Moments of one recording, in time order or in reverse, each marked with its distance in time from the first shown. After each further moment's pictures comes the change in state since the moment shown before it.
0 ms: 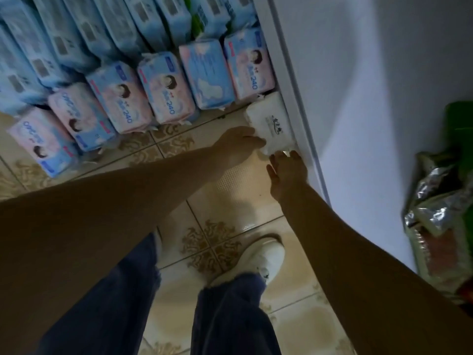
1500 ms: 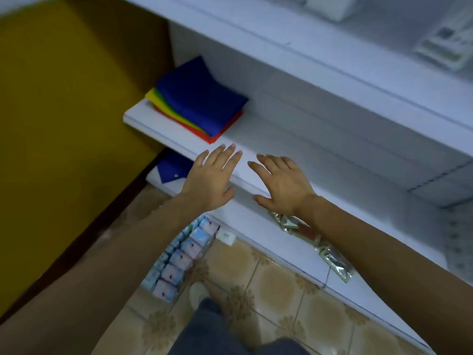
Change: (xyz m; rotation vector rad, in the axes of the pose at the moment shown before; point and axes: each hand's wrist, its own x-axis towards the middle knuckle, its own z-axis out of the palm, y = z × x) left_hand -0.657 0.312 0.005 1.741 0.384 1.478; right_hand -0.698 -0.188 -0.256 -1.463 0.533 -1.429
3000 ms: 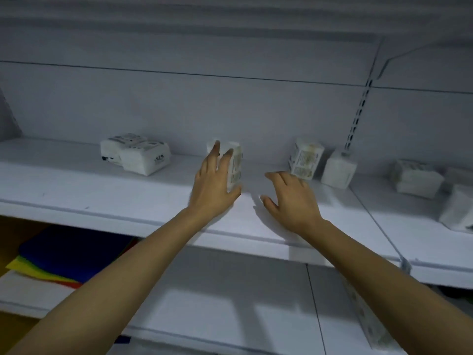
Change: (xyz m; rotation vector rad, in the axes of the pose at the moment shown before) left_hand 0.276 0.284 -0.168 -0.404 0.497 0.201; right_hand -0.190 0.292 -0.148 0.025 0.540 0.642
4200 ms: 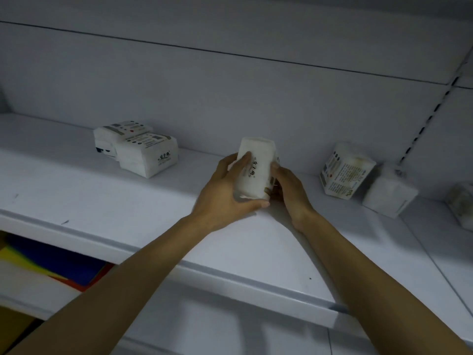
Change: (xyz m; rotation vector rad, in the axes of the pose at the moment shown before) left_hand 0.032 -0.052 0.028 -0.443 -0.096 -0.091; right_hand 0.110 -0.014 0.071 1.396 -0.129 0.500
